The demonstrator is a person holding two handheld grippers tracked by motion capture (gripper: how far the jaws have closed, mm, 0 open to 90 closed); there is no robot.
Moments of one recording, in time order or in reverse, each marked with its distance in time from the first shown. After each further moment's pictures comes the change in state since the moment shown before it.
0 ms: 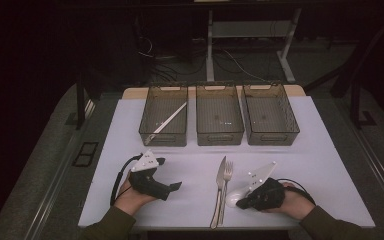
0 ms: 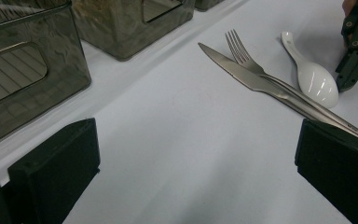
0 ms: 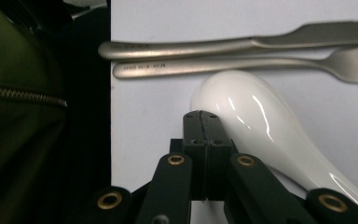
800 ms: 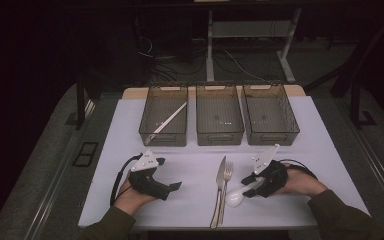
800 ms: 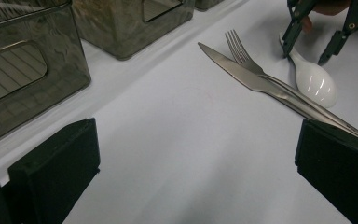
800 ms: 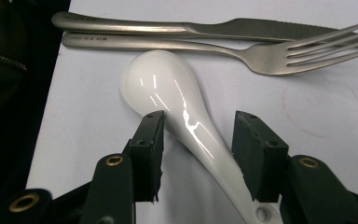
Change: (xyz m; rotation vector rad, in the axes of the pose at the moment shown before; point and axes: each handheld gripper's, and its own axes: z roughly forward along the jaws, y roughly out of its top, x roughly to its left) left arm 0.001 0.000 0.000 0.005 -0.004 -0.002; right arm -0.052 -0.002 -0.017 0.033 0.021 -0.129
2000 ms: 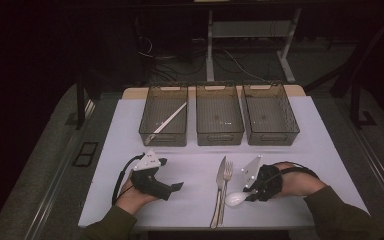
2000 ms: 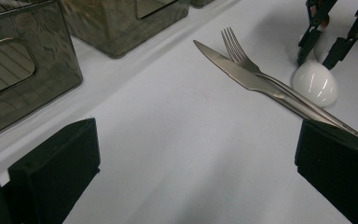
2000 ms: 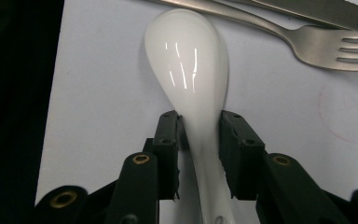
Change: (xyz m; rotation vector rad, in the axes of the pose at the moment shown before) left arm -0.001 0.002 0.004 0.008 -0.017 -0.006; right arm 0.022 0.032 0.005 0.299 -0.037 -0.181
